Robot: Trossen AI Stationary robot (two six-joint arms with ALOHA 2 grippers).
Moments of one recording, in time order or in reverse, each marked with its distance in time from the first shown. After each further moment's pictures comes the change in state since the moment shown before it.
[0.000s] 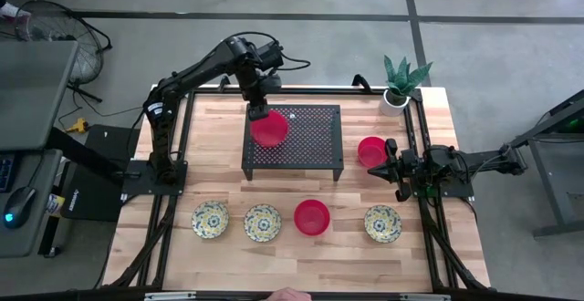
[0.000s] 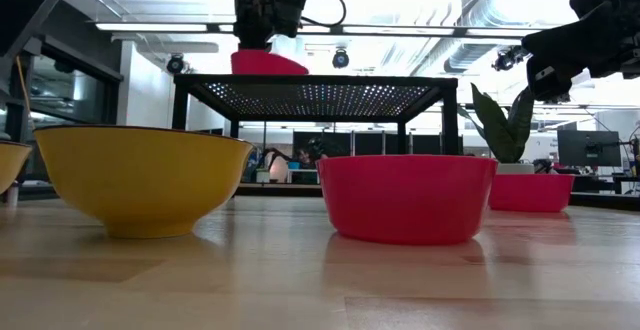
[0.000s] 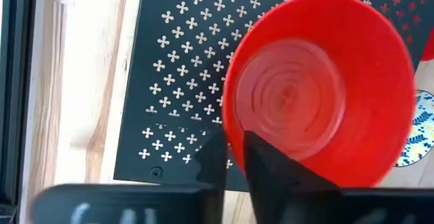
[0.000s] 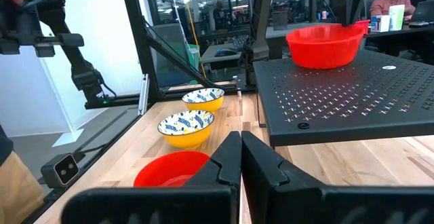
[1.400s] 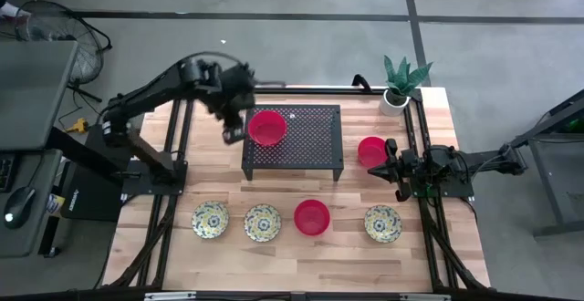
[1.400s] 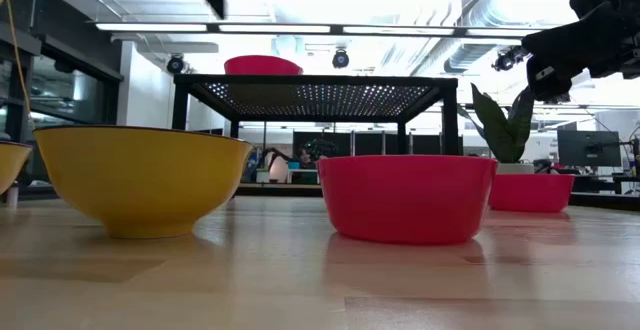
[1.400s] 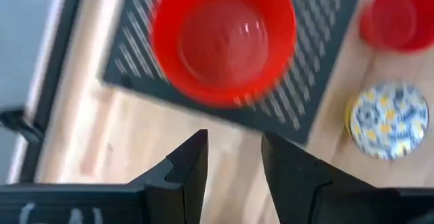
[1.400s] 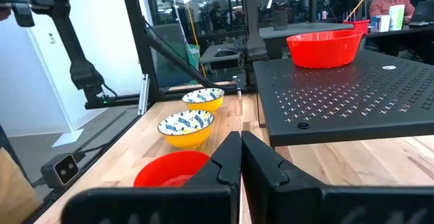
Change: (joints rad) left arm -0.251 -0.391 -0.206 0.000 -0.234 -0.335; right arm 0.000 0.000 0.000 0.000 0.000 0.000
